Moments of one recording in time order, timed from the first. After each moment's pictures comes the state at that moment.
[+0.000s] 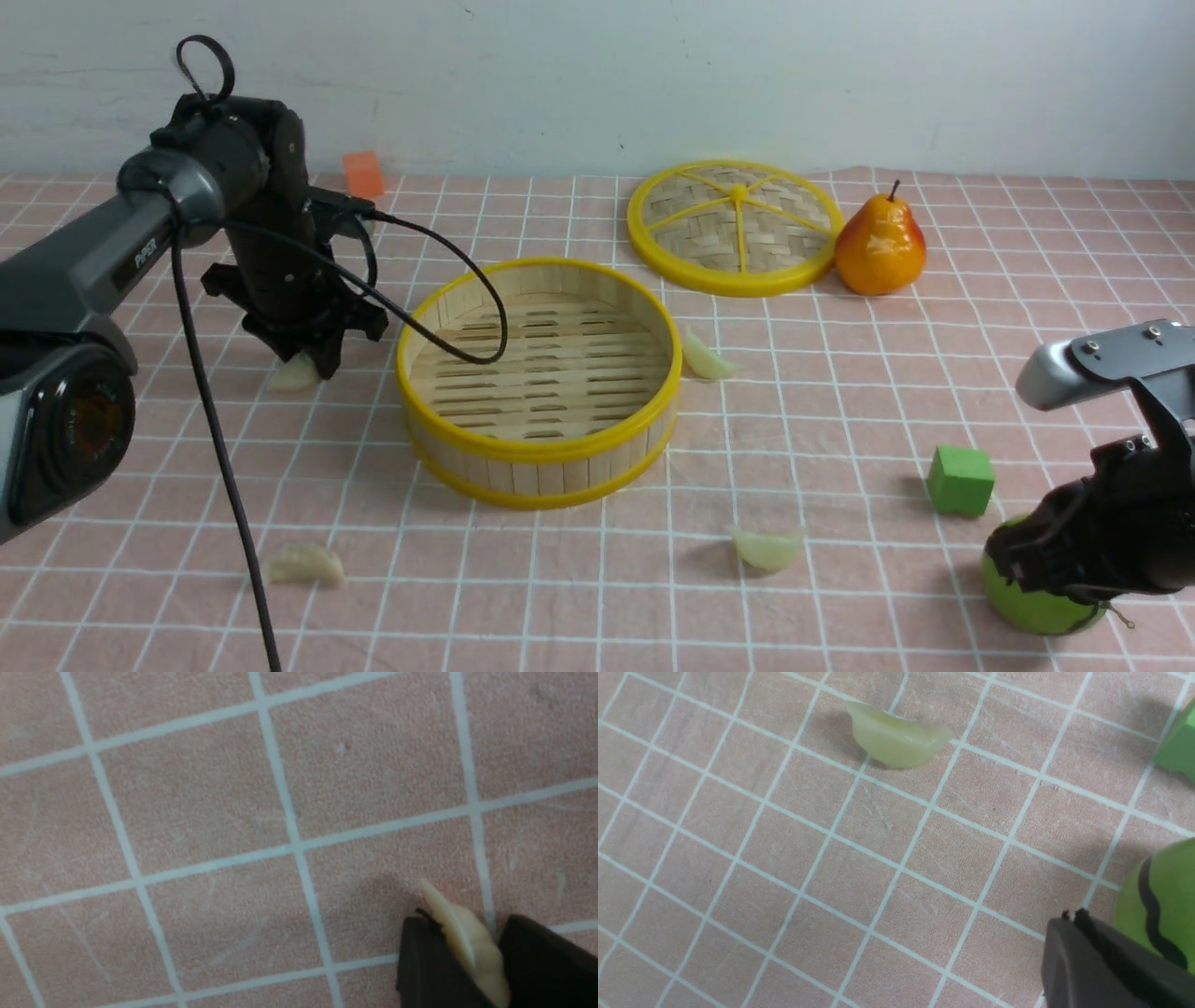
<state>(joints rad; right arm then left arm) 0.09 1.26 -0.72 0.59 0.65 -0.59 -0.08 2.47 -2.26 0.05 1.21 0.17</state>
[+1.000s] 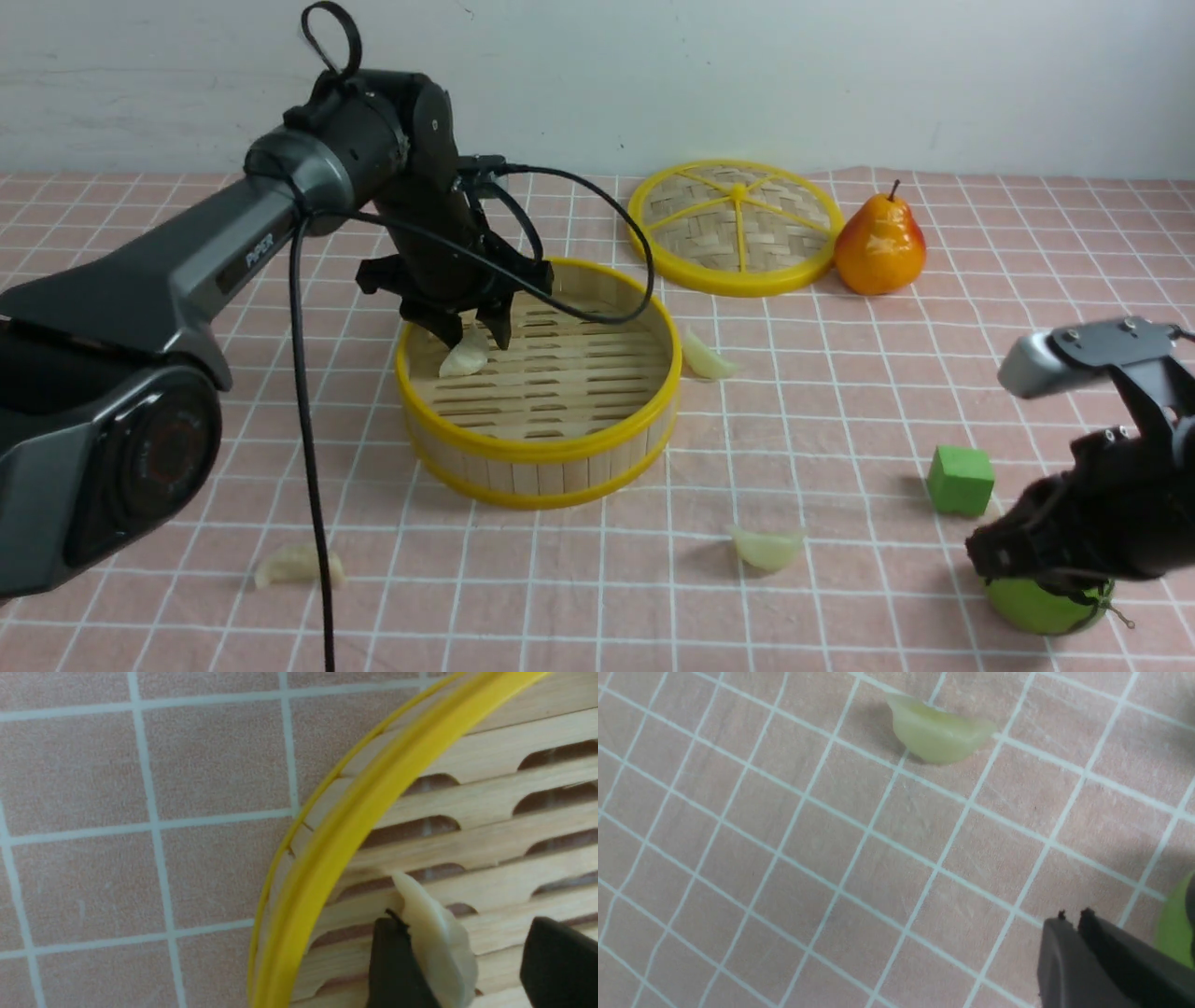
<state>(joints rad) 0.09 1.33 -0.82 0.62 0.74 -0.61 -0.29 2.38 -2.26 -0.08 1.15 -0.17</state>
